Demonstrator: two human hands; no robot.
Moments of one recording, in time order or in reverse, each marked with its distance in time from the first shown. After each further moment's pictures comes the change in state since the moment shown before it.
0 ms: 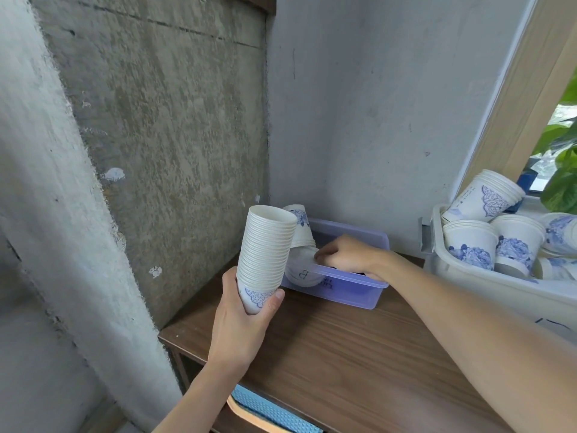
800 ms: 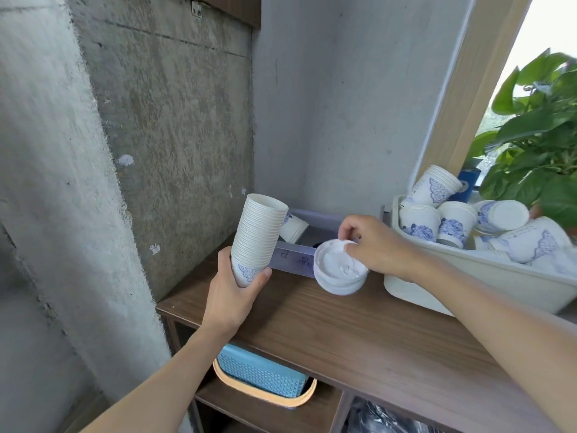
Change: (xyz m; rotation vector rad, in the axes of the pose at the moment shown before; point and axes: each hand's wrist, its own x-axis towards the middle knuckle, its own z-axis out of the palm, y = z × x) left_hand -0.007 0.005 -0.004 0.012 -0.059 0.072; right_hand -0.121 0.005 -0.026 -0.034 0.356 -0.202
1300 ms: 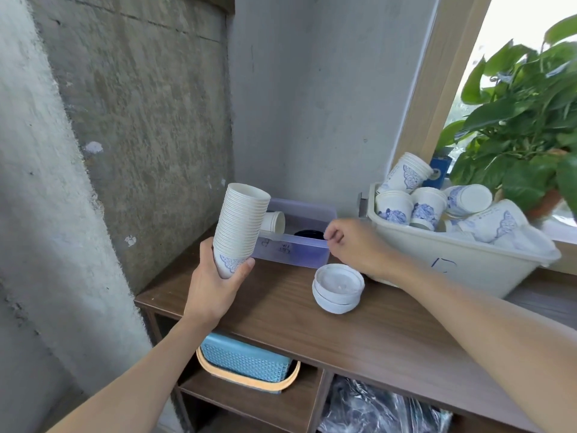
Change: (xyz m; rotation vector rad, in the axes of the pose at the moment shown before) left_hand -0.003 -0.002 0.002 0.024 -0.026 -0.002; right_hand -0.015 0.022 0.014 -0.084 0.044 0.031
